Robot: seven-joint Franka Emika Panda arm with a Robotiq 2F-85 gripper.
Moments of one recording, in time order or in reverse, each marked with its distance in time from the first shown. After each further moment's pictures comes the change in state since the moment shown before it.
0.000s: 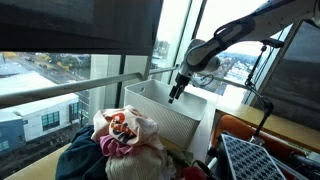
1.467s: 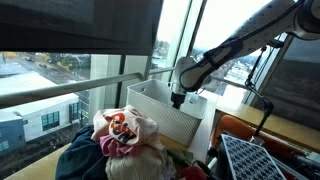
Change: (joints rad) arm 0.057 0.141 0.001 0.026 -0.121 -0.057 0.001
